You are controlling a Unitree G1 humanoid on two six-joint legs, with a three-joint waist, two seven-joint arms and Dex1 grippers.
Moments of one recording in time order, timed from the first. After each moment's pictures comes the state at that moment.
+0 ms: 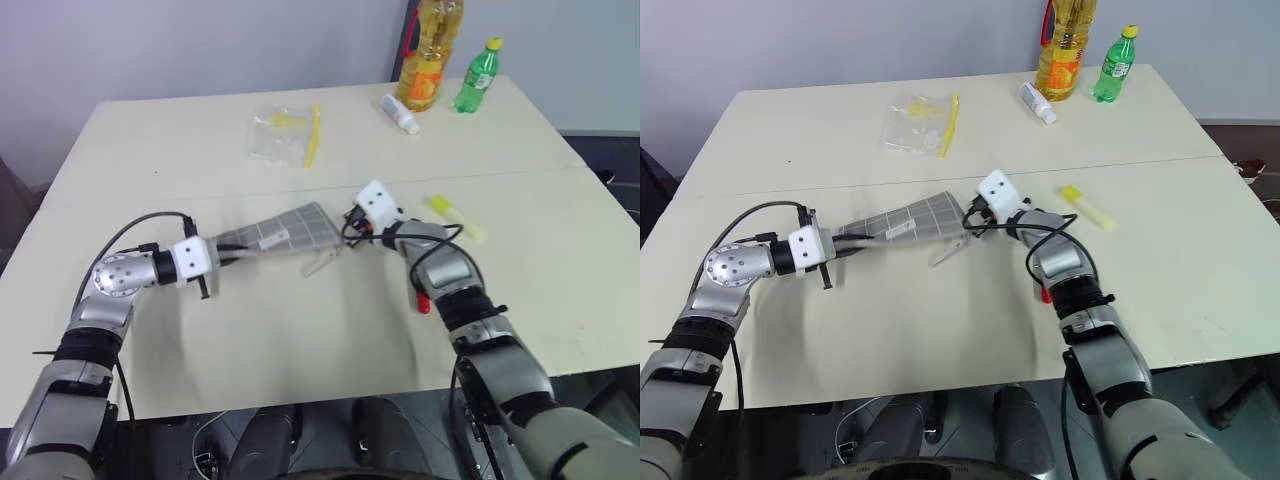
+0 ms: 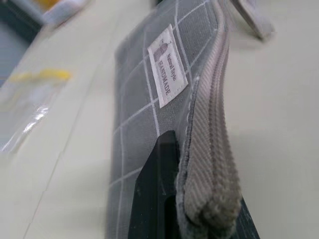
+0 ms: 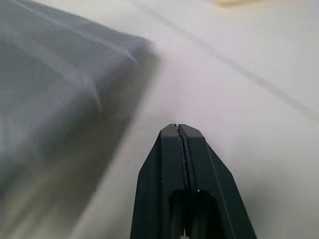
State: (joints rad) left arm -0.47 0.67 -0.08 0.48 -0.18 -0.41 -0.97; right arm -0.73 -0.30 0.11 0.49 -0.05 0.29 0.53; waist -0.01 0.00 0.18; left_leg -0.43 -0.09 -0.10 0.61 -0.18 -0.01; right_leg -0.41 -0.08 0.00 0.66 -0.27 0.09
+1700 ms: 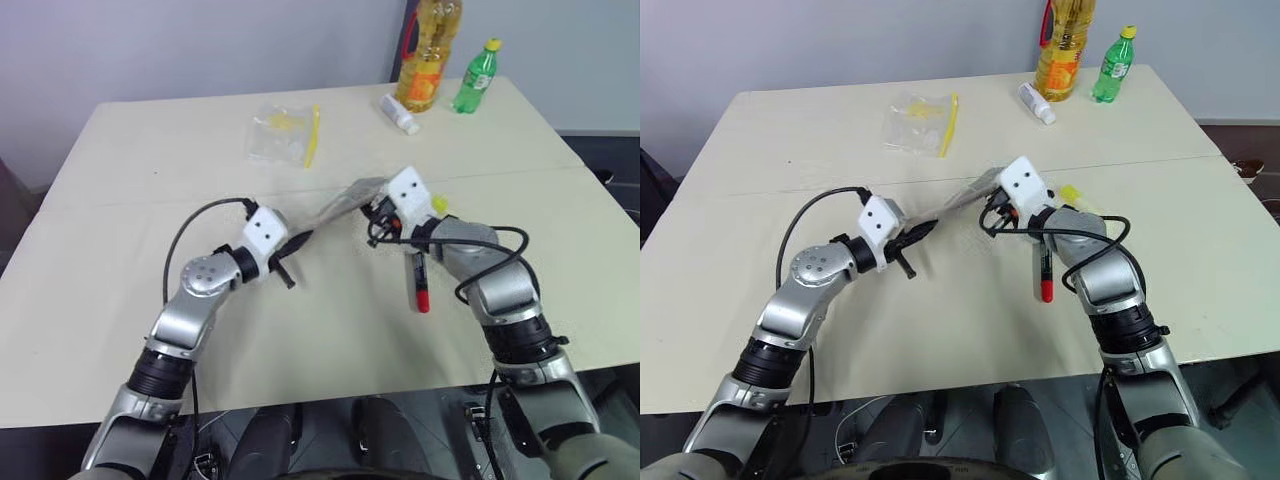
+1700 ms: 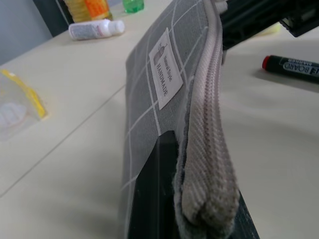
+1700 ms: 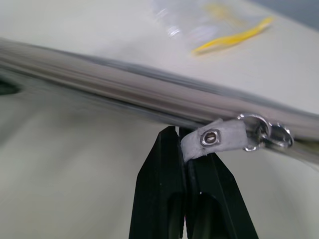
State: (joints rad) left arm -0.38 0.36 -0.20 -0.08 -0.10 0.25 -0.60; right arm -0.57 -0.46 0.22 -0.14 0.10 0.68 0.55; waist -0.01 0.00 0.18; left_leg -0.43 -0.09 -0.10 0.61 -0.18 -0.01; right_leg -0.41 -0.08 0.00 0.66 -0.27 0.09
